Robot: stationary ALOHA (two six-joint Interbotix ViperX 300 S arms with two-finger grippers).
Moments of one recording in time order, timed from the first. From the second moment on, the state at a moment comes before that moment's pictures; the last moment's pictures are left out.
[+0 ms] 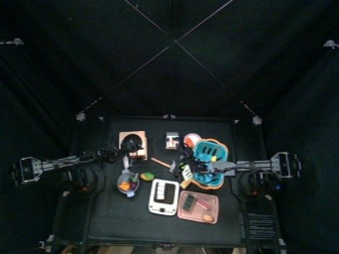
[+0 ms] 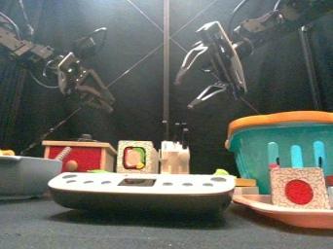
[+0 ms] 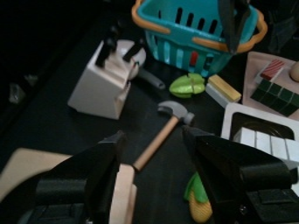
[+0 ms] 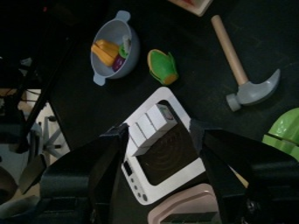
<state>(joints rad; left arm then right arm) 0.40 -0.55 1.03 1.30 -0.16 -1.24 -0.11 -0.23 0.63 0.01 0.22 0.82</state>
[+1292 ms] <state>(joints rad) 0.31 -0.70 1.06 1.19 -0.10 -1.11 0.07 -0.10 0.37 -0.17 0.69 1.59</state>
